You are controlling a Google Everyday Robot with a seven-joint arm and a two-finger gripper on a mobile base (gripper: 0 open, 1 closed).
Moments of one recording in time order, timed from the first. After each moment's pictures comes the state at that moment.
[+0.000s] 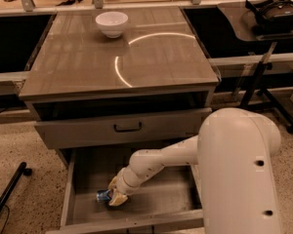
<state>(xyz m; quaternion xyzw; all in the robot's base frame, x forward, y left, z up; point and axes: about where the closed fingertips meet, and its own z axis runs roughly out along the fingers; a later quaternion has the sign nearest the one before) 0.478 0.134 0.375 -0.72 0.62 0.23 0.19</state>
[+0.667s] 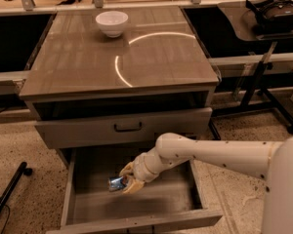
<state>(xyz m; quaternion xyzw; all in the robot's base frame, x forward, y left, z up) 0.494 0.082 0.470 -0.72 0.59 0.26 0.26</state>
